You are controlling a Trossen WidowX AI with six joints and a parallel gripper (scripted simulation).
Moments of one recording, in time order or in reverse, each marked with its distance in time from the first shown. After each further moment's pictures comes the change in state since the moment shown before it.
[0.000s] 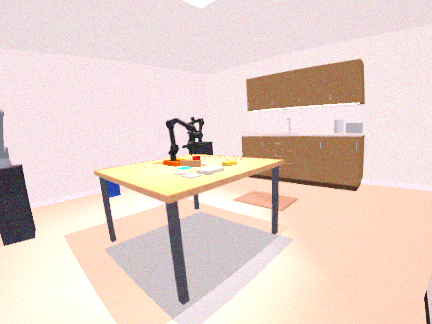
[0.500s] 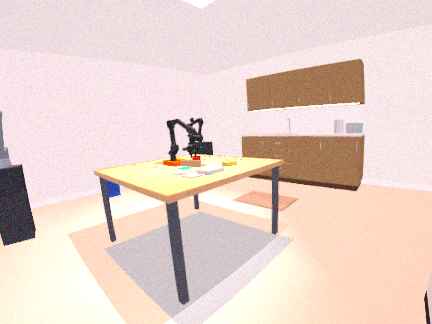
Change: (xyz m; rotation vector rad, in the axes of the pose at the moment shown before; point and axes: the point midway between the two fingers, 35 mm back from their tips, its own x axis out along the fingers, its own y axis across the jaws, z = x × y) arm 0.024 0.001 0.000 0.000 0.000 0.000
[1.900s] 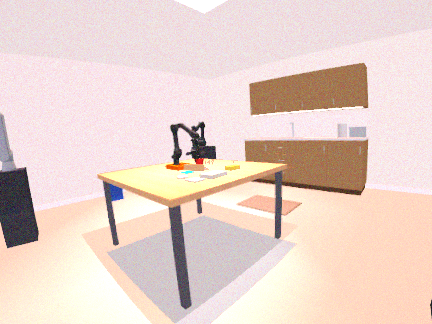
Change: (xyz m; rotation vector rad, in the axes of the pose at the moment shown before) arm 0.006 -0.001 0.000 0.002 0.002 -0.007
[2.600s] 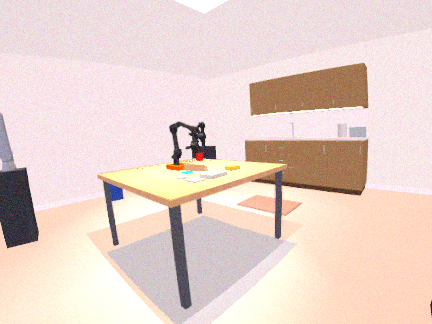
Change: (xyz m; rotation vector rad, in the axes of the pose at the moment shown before) arm -0.058 0.002 0.002 0.010 -0.001 0.003
